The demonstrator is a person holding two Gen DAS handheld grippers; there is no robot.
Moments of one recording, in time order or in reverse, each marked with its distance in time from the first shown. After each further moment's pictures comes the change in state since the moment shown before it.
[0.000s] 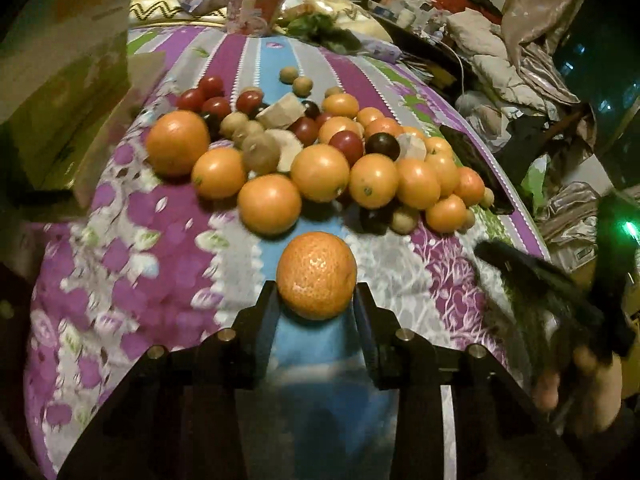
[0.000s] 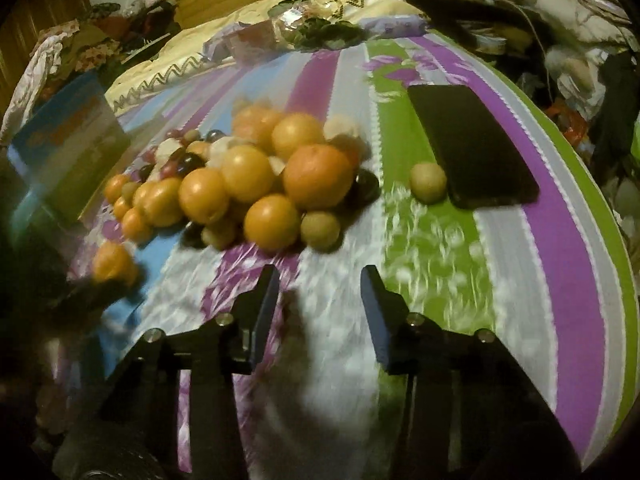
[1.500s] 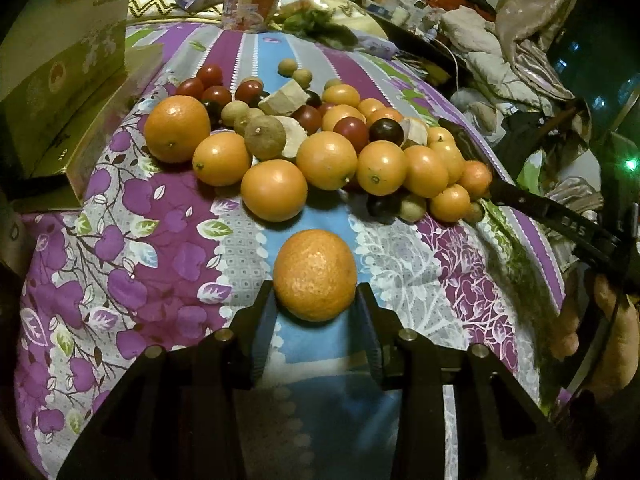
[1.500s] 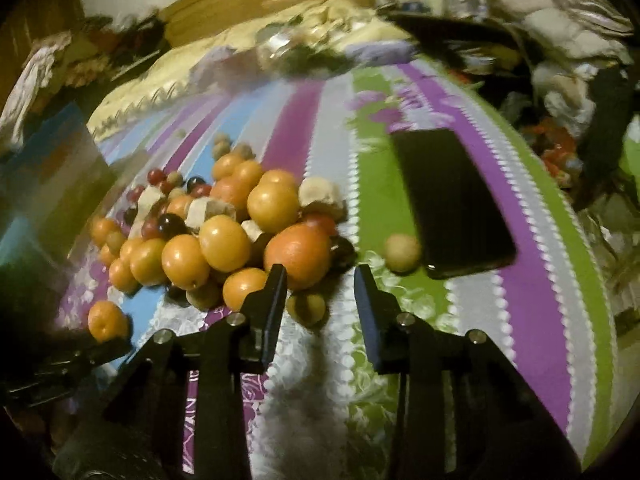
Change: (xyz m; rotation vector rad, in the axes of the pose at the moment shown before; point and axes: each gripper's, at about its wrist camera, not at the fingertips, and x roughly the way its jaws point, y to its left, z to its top) left arm 0.010 0.006 -0.005 0.019 0.000 -0.024; right arm -0.018 -0.005 0.026 0.023 -0.086 -0.061
